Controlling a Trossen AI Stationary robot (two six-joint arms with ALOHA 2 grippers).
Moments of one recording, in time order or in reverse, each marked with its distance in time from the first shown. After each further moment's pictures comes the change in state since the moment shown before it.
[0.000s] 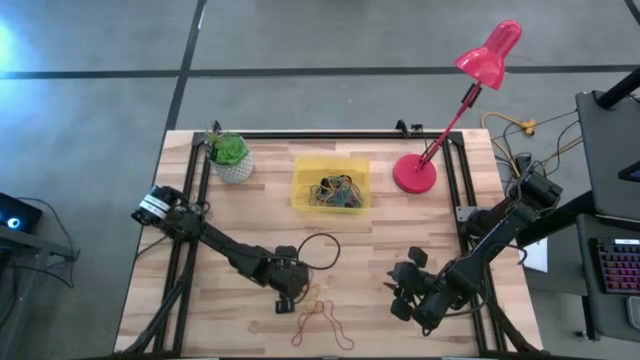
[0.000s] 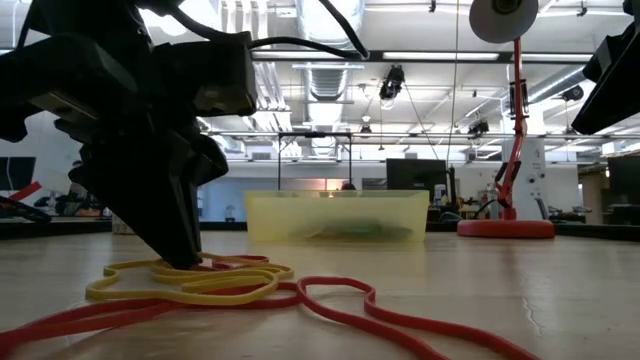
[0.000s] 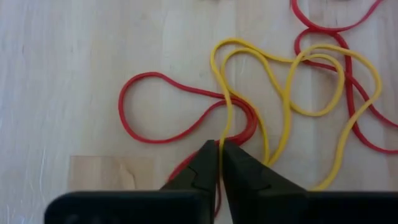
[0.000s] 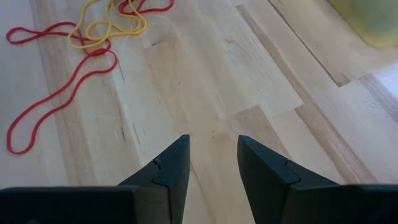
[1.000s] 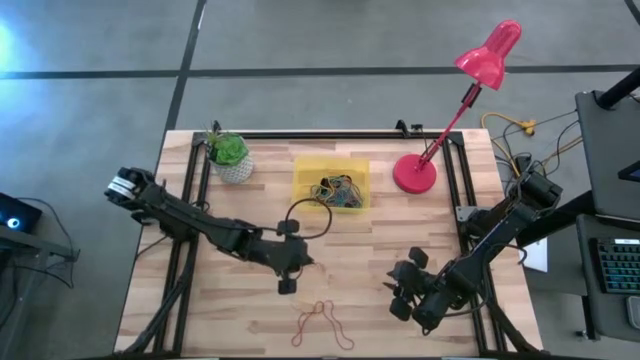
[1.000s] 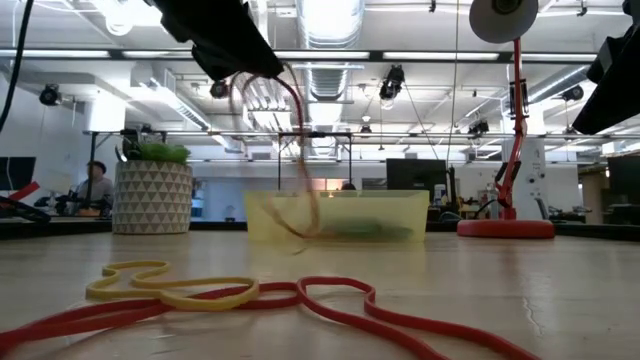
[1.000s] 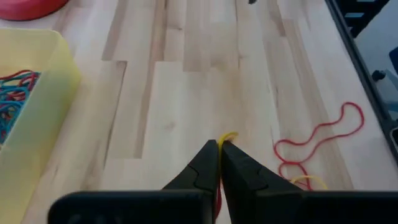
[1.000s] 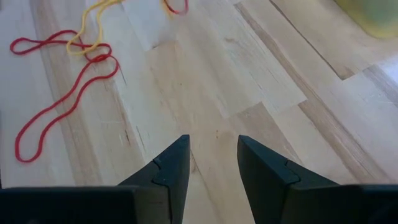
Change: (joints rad) left arm 0.071 -0.322 0.024 0.035 -0.133 0.188; right arm 0.000 0.000 0.000 0.005 -0.002 0.046
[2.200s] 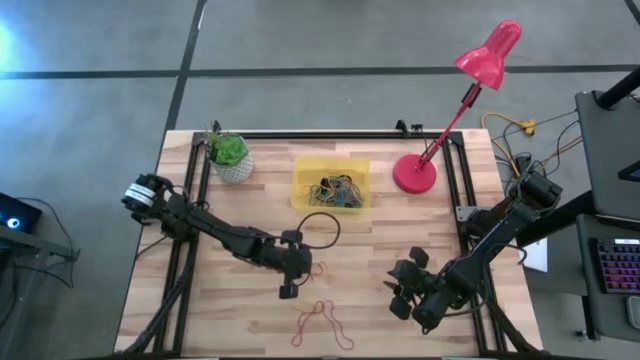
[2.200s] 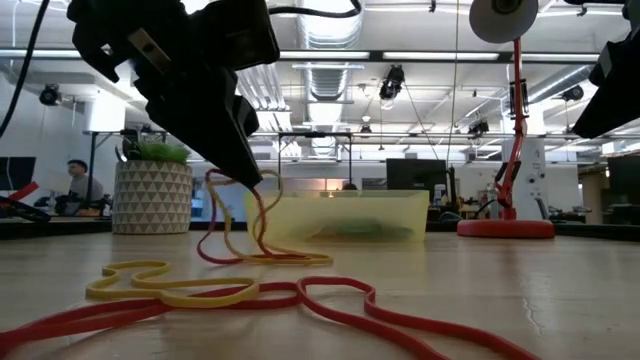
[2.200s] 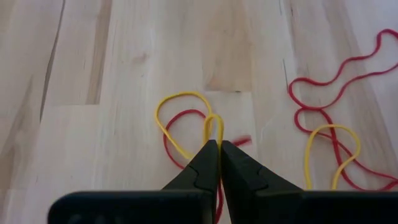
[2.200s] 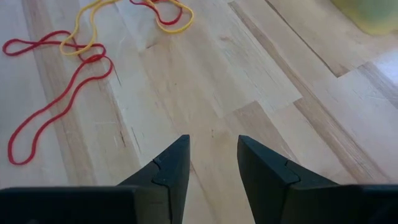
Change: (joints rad) left arm 0.028 0.156 -0.080 0.082 0.138 -0.029; right arm 0.000 0.000 -0.007 -0.006 0.007 0.023
